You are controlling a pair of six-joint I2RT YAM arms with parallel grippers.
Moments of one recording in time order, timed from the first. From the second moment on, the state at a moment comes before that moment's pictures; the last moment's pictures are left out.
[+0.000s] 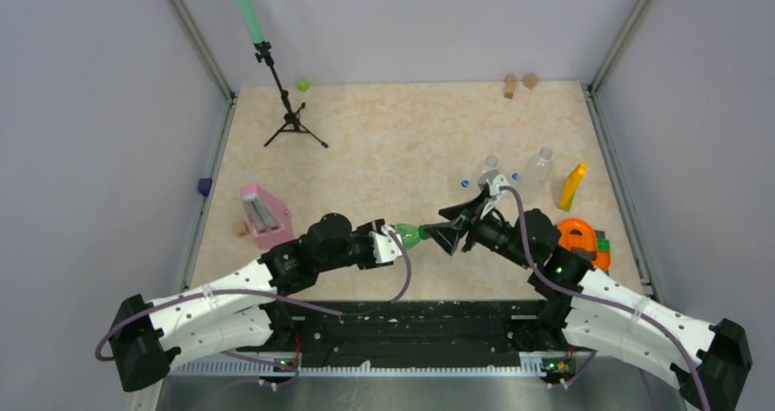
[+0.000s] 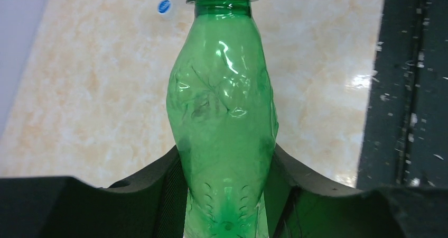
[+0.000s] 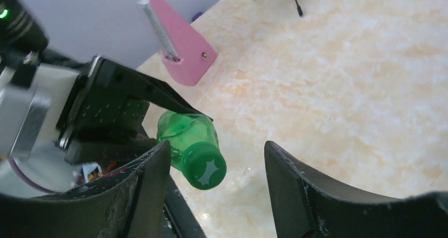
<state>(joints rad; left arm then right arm) -0.94 0.88 0.56 -0.12 0.20 0.48 0.87 0.69 0.45 0.22 -0.13 0.31</state>
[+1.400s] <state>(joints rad) -1.01 0.83 0.47 -0.04 -0.04 0.54 0.82 0.88 0.40 0.40 -0.23 0.62</state>
